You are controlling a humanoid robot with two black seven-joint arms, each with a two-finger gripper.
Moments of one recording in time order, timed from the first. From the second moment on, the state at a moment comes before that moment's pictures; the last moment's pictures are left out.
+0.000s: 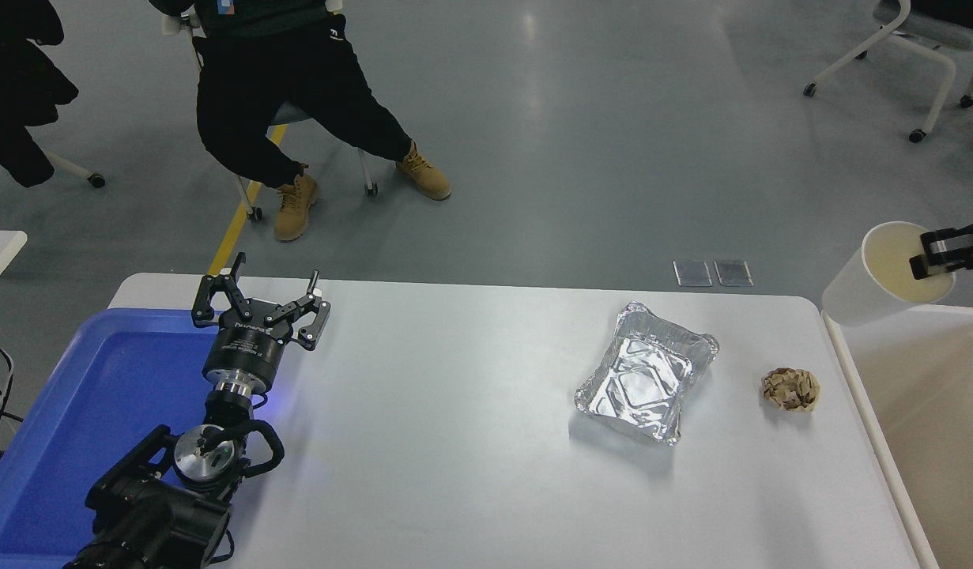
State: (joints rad) left arm -0.46 0.07 -1.19 -0.58 -0.22 -0.67 -0.15; right arm 2.40 -0.78 -1.48 1.49 -0.70 0.46 0.19
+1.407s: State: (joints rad) left arm -0.46 0.07 -1.19 -0.58 -0.23 -0.67 -0.15; right arm 0.70 -0.61 -0.07 0.05 0.19 0.16 -0.05
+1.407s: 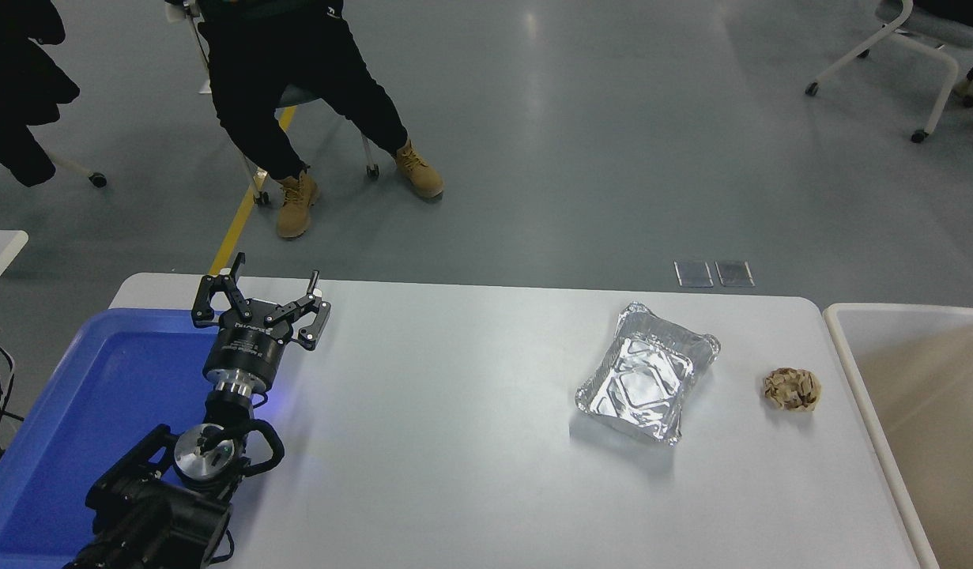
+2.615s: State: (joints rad) left arm -0.46 0.07 -1.19 -0.58 -0.22 -0.67 -0.15; right arm 0.54 -0.37 0.31 -0.04 0.21 0.05 -0.10
